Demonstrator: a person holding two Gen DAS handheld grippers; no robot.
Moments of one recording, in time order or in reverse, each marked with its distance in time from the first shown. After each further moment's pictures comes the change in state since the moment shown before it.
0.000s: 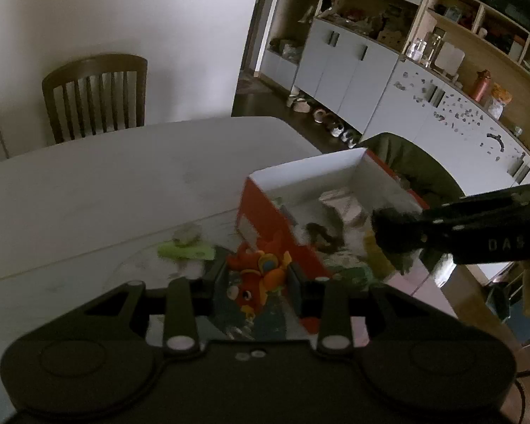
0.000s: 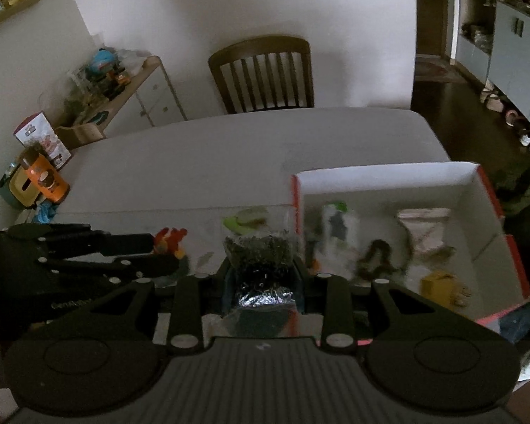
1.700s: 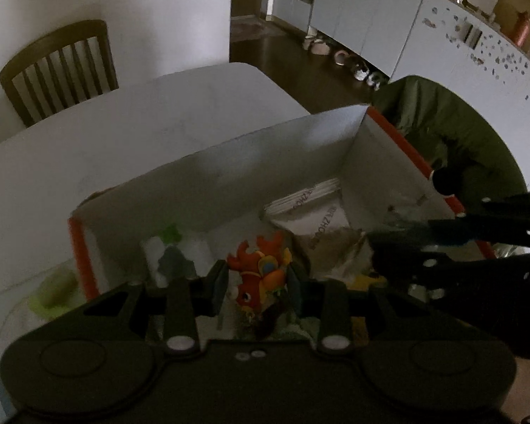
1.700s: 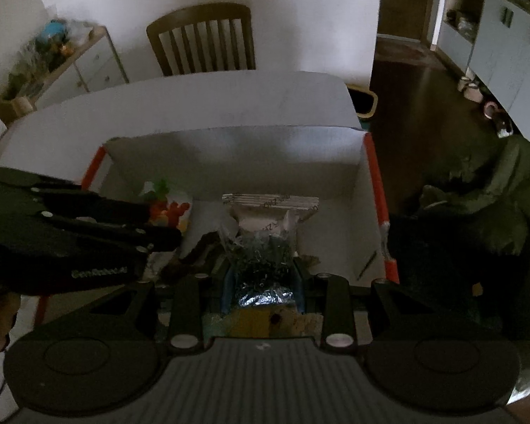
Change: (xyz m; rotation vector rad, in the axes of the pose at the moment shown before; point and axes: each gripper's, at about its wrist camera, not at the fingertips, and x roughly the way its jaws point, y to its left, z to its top) left arm 0.212 -0.125 0.061 0.052 0.210 0.139; right arm 0.081 -0.191 0.007 -0.069 0.096 -0.093
